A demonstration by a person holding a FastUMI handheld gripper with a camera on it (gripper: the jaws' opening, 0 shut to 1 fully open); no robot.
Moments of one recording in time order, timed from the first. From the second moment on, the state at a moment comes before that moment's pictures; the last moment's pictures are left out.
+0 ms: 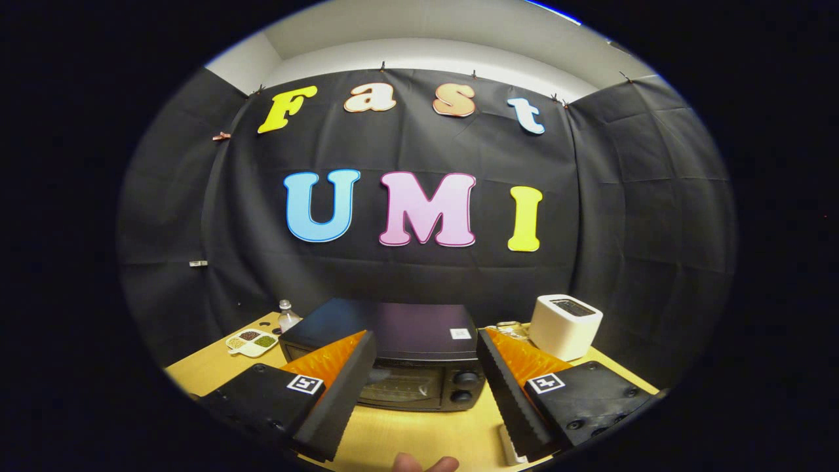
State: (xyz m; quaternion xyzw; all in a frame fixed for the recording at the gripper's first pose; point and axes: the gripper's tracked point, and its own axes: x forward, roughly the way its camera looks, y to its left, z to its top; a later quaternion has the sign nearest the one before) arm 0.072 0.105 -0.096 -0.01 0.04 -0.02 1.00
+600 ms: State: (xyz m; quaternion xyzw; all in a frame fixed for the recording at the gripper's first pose) arm 0.141 0.186 -0.184 -0.01 0.11 -0.05 0.99
